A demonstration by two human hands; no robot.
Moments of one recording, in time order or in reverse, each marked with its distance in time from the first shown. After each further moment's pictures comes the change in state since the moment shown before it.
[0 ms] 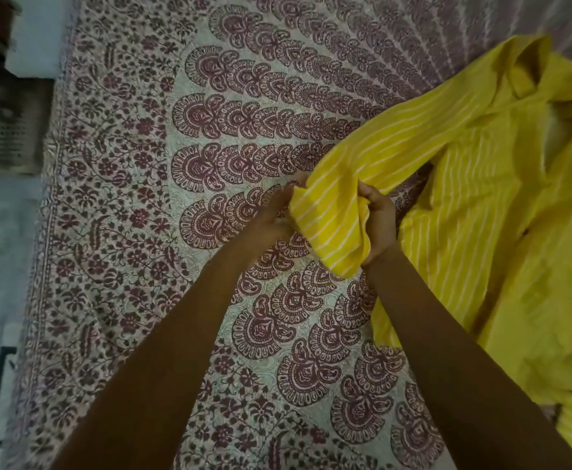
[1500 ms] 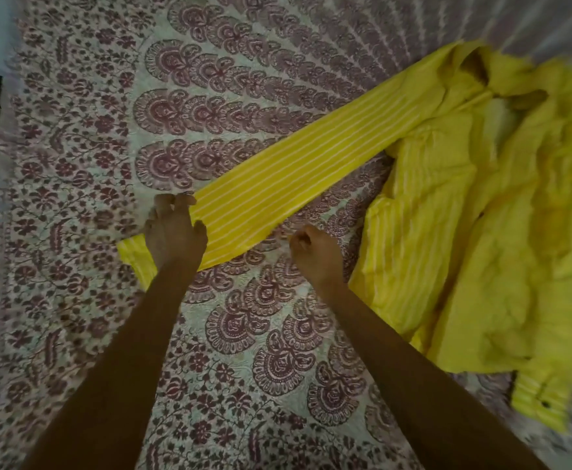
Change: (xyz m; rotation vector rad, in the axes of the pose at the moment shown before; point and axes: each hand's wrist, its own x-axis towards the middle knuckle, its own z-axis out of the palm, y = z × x) left_hand -0.040 -0.019 -0.036 1.036 0.824 -0.082; right_hand -0.023 0.063 -0.036 -1.602 0.511 -0.179
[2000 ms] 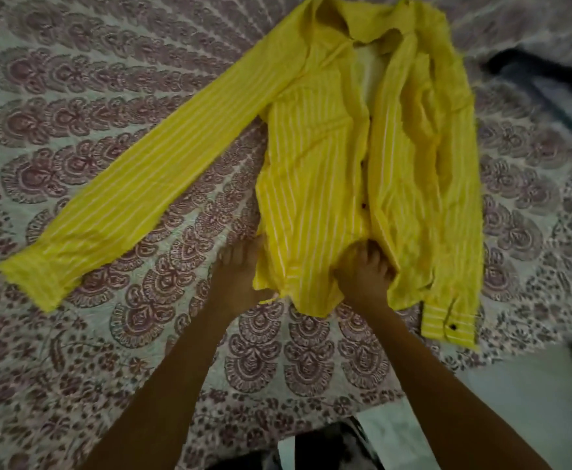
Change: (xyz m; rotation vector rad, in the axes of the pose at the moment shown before) left_hand -0.158 0.156 0.098 -0.007 -0.566 0.656; right_hand -0.106 0.213 -0.135 -0.299 0.103 0.518
